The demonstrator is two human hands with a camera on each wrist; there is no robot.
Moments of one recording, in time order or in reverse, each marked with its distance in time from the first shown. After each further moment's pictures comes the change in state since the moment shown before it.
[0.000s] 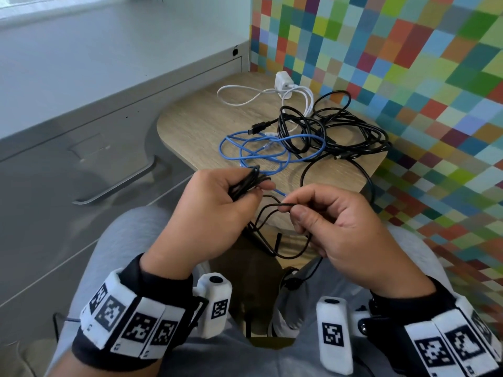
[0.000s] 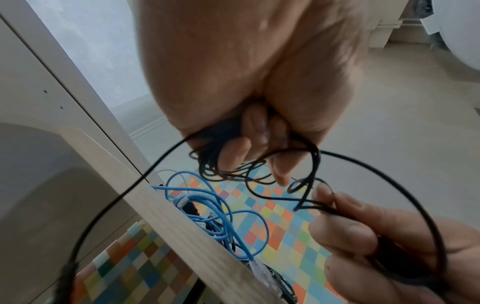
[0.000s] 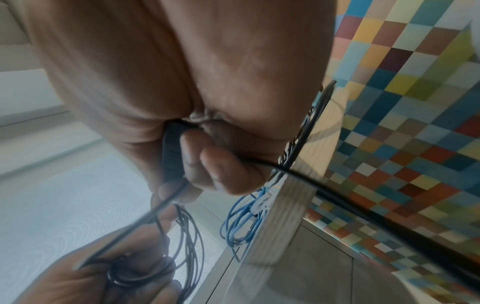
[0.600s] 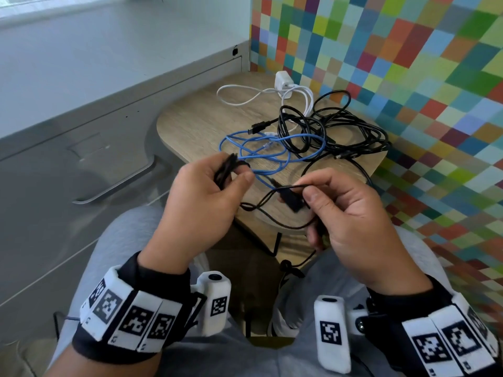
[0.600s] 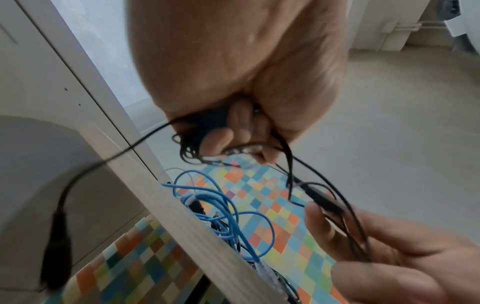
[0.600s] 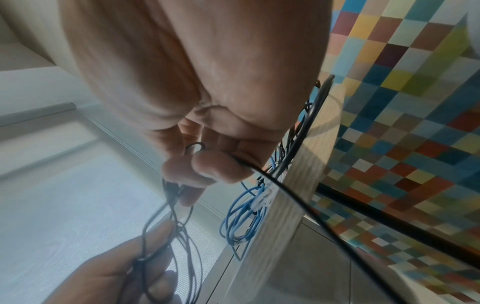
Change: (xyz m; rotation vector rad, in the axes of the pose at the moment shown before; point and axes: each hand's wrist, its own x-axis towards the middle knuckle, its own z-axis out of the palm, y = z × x) left_hand 0.009 -0.011 -0.006 0.025 0.169 0.077; right_hand 0.003 0.007 -0.002 0.083 0.135 -0.067
